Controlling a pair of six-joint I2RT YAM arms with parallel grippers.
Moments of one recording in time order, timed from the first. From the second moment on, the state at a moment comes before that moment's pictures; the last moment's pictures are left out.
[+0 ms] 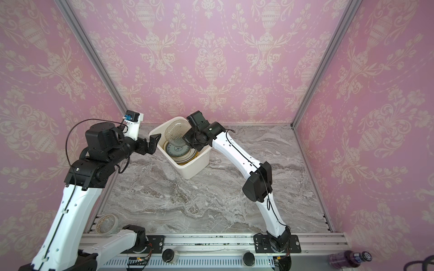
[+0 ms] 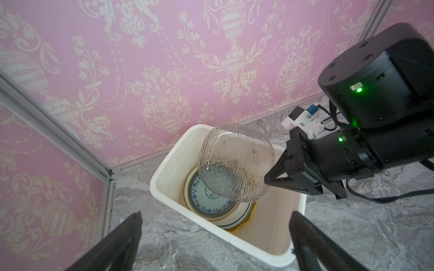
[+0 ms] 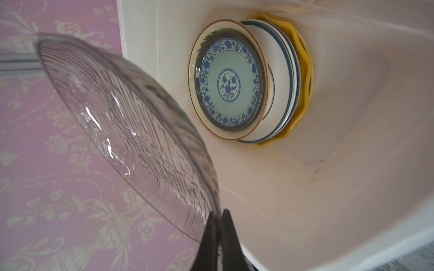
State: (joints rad) left arm -0.19 1.06 1.45 -0.73 0.08 0.13; right arm 0.72 2.22 2.36 -0.95 -0.16 1.40
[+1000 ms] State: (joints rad) left arm -0.19 1.06 1.35 -0.67 0.01 0.11; right arm 0.74 2.49 2.47 -0.71 -0.15 1.65
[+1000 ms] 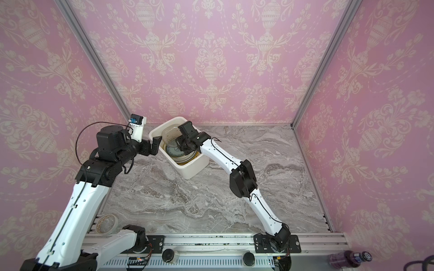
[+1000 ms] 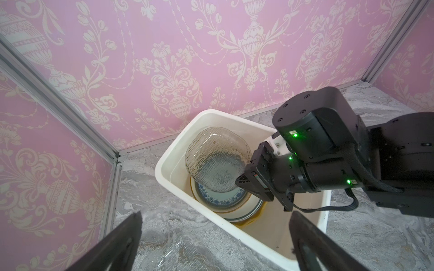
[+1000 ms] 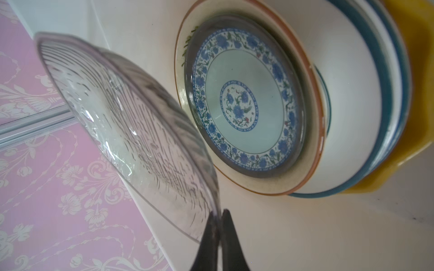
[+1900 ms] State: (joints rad) left arm -0.19 1.06 1.34 -0.67 -0.02 0.11; right arm 0.74 2.55 2.47 -0.71 -0.16 1.65
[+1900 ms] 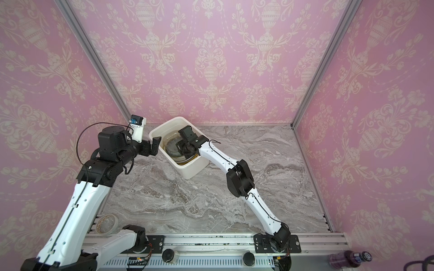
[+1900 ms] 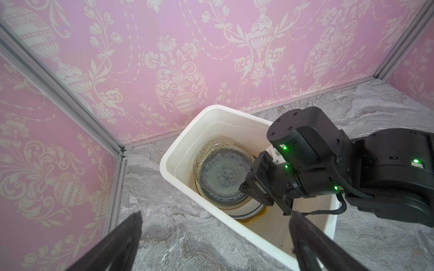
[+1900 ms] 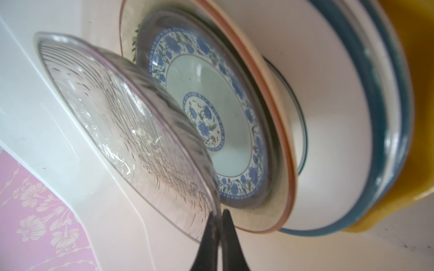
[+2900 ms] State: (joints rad) left arm -0.19 1.05 1.34 -0.68 -0.06 0.11; right arm 0.74 2.55 2.47 -0.71 -0.17 1.65
